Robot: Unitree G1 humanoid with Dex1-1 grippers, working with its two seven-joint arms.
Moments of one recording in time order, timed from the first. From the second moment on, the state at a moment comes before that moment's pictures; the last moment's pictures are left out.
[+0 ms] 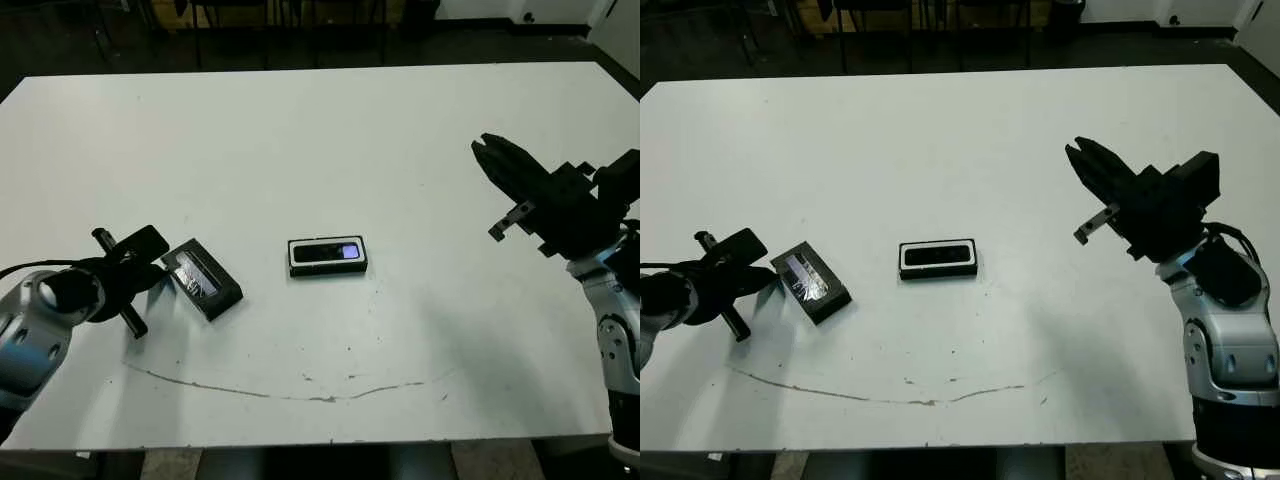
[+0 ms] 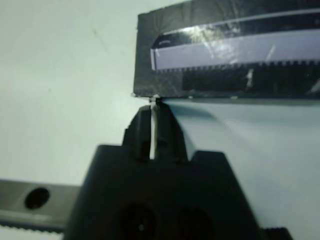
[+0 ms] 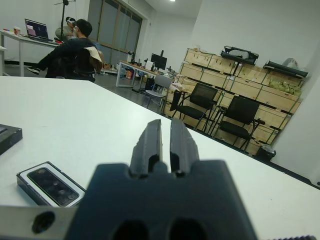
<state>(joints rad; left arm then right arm) -0.19 0.87 -0.25 -0.19 0.05 0.70 -0.66 -0.22 -0.52 -0.16 -0.20 0.34 0.10 0.61</state>
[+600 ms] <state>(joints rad) -0.28 0.80 -0.30 -0.14 0.06 0.66 -0.72 -0.19 -0.53 -0.17 -0.27 0.35 0.19 0.58</state>
